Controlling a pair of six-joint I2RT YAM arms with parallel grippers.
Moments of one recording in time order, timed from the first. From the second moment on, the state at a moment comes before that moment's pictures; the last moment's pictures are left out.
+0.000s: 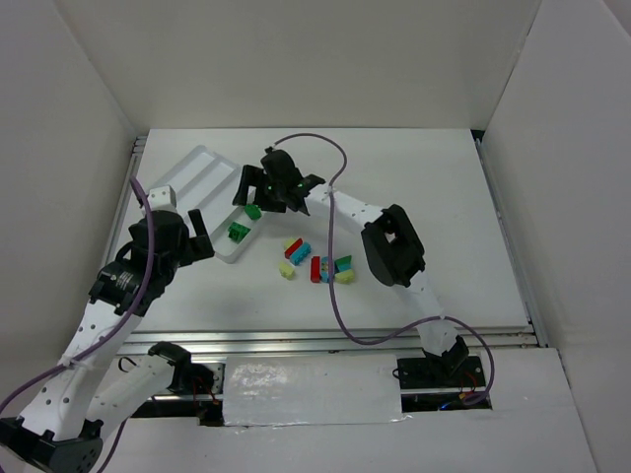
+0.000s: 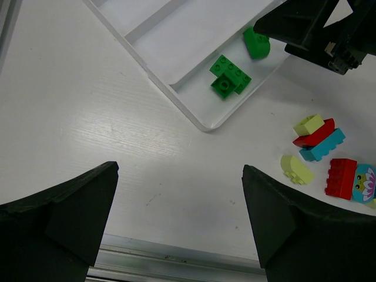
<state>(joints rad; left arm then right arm) -0.34 0.79 0.97 -0.82 -0.41 -0.45 0.74 2.35 1.99 -0.26 -0.13 0.77</state>
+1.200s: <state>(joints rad) -0.63 1.29 1.02 -0.77 -0.36 -0.98 0.81 1.01 1.01 -0.64 0.52 0.70</state>
